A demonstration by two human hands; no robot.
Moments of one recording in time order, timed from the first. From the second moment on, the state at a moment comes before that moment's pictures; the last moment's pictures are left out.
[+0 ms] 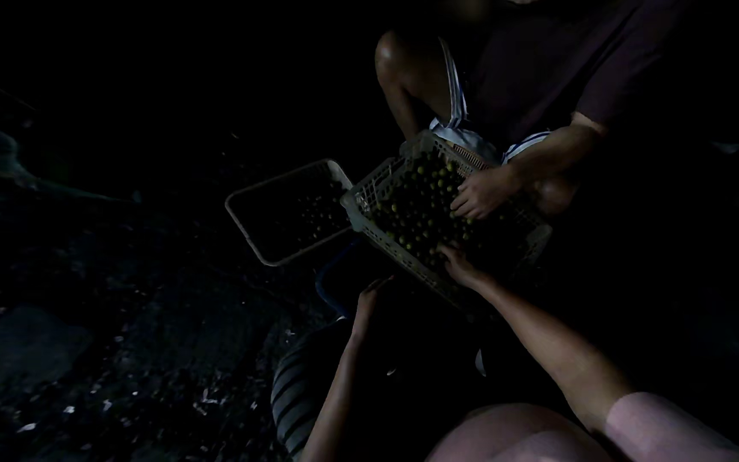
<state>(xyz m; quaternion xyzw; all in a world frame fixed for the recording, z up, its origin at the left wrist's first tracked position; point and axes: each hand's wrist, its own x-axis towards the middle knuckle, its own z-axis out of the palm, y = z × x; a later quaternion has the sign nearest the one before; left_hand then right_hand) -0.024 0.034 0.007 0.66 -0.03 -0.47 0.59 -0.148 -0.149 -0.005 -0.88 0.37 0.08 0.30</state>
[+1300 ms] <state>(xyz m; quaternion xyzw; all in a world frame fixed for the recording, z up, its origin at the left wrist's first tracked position) 0.048 -0.025 0.066 0.56 0.01 -0.32 0.76 -0.131 -0.199 -0.001 -0.90 0.33 0.10 0.27</state>
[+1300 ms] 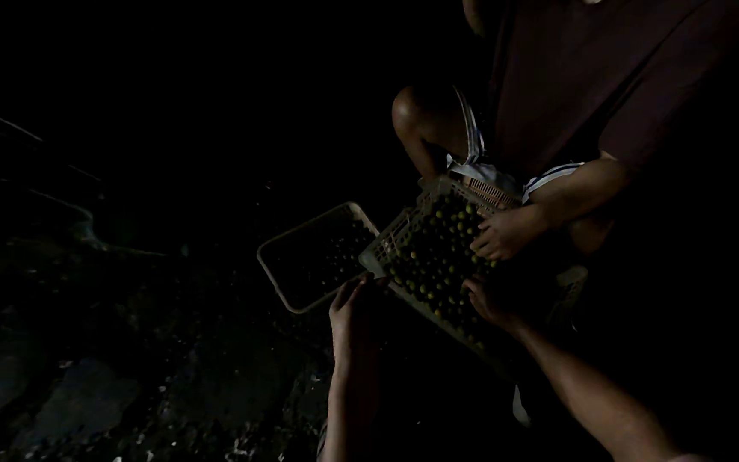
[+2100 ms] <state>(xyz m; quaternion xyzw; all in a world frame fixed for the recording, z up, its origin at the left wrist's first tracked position) 0.070 -0.035 0.008 0.73 -0.03 -0.26 0.63 -0.079 -0.194 -0.060 -0.94 0.11 0.16 0.27</state>
